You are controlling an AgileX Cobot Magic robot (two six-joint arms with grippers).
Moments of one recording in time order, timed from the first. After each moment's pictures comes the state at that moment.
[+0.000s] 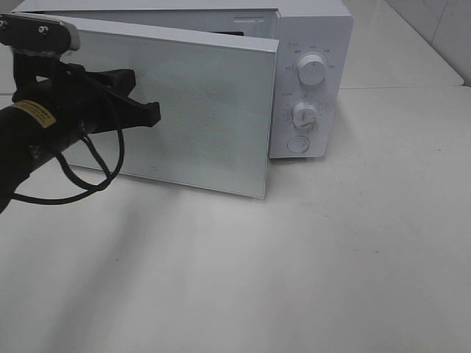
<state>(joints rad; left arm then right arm) -0.57 1.74 -0.65 -0.22 -0.88 0.08 0.05 0.00 -0.50 -0.05 1.01 0.03</state>
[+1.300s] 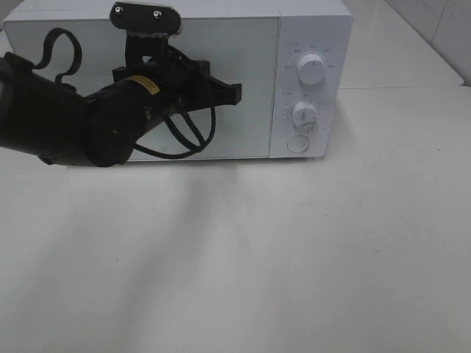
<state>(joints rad) -0.68 1.98 -1.04 -0.41 -0.70 0.22 0.05 0.00 -0.50 -0.05 1.01 0.03</state>
